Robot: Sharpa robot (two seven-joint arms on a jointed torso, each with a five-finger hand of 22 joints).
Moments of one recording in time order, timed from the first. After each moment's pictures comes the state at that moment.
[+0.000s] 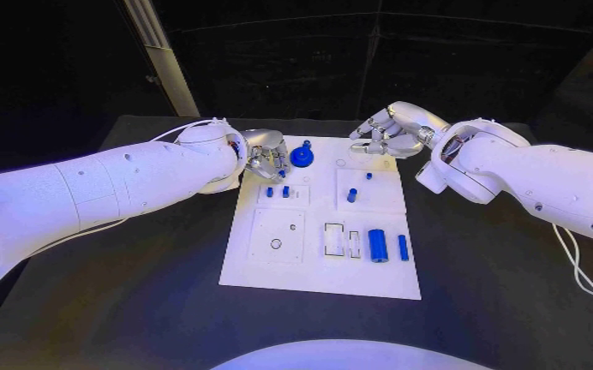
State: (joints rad) left arm 1.30 -0.61 -0.16 1.23 -1.27 -0.05 -0.08; left_hand 1.35 -0.15 0.49 -0.06 0.05 1.02 0.14 0.10 0.06 1.14 0.08 0.17 0.07 1.47 -0.01 1.37 1.09 0.11 1.38 0.09 1.17 1.17; right arm 1.24 -0.83 -0.02 1.45 -0.99 -0.22 0.13; right_hand 1.37 -0.01 -0.11 0.21 0.38 0.95 0.15 0.10 0.07 1.15 0.06 0.83 0.86 1.47 -0.01 1.23 1.15 0.10 1.27 0.09 1.31 1.01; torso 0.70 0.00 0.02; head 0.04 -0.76
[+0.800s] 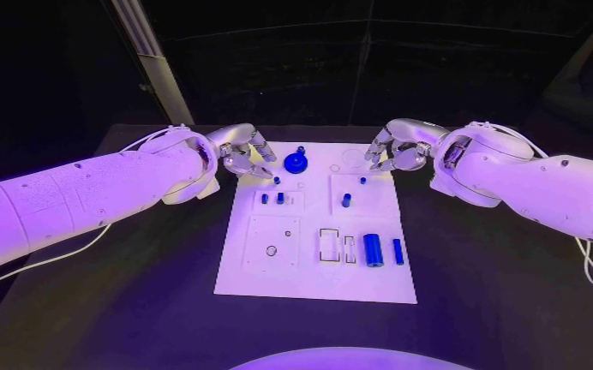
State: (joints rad) left arm 1.30 -0.73 -0.16 1.27 -1.04 -0.19 0.10; left_hand 1.44 -0.11 0.17 0.09 0.05 0.99 0.17 0.08 0.07 0.94 0.12 0.17 0.07 1.33 0.03 1.18 0.73 0.17 1.19 0.13 0.75 0.80; right arm 1.24 -0.87 -0.02 1.45 -1.40 -0.17 -0.02; right_hand 1.57 -0.02 -0.01 0.15 0.21 1.02 0.14 0.12 0.07 1.06 0.07 0.25 0.28 1.46 -0.01 1.01 0.95 0.13 1.24 0.09 1.19 0.84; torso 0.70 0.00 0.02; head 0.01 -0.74
